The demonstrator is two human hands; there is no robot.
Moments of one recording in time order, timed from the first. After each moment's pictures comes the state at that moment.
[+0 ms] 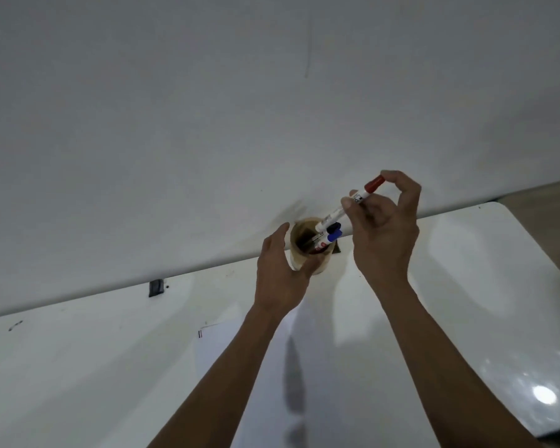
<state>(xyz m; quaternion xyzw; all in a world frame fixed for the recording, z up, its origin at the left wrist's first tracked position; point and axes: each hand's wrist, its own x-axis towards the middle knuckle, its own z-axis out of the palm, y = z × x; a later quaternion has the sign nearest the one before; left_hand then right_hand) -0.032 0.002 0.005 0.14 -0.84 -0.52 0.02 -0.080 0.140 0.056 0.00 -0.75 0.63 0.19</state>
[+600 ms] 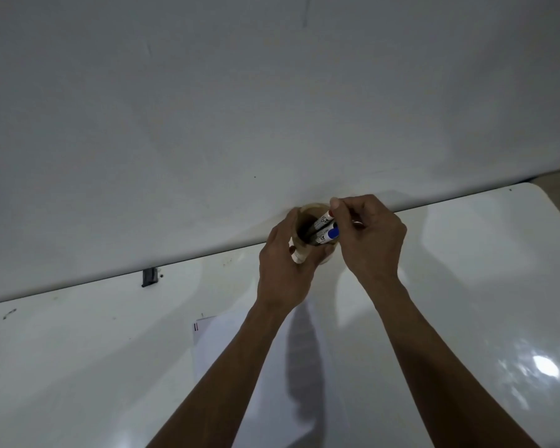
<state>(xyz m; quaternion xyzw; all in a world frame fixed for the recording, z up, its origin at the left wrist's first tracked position) -0.044 0.007 -0.018 0.09 -0.83 -0.54 0.08 -0.095 0.131 -0.005 -0.02 -0.82 0.56 0.13</state>
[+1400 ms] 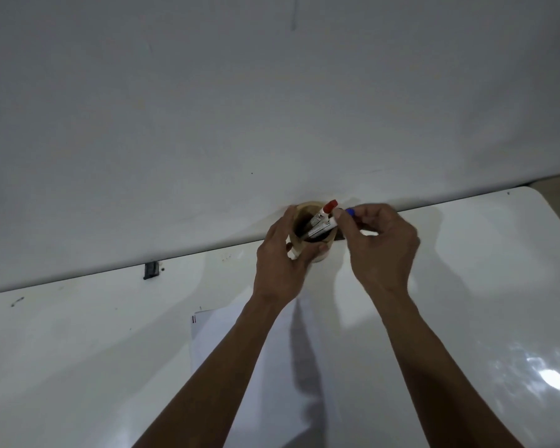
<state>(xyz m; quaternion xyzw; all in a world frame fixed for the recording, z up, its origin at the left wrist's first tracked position) -0.040 0.009 -0.016 0.10 -0.82 -0.56 0.07 -0.078 0.147 0.014 -0.07 -0.80 0.58 0.13</state>
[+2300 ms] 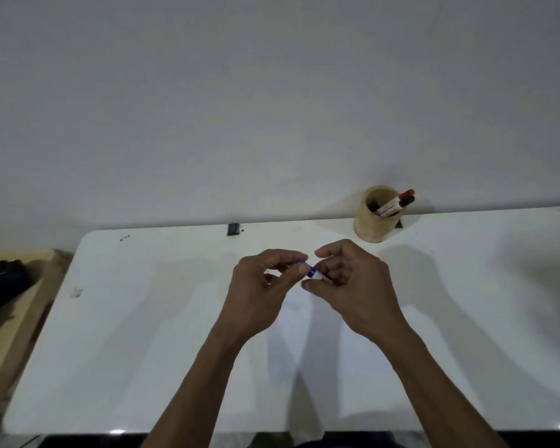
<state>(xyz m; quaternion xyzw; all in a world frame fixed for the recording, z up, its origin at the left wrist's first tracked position) 0.142 -0.089 0.069 0.18 -0.80 -0.57 0.05 0.080 0.070 0.065 0.11 -0.82 0.54 -0.16</state>
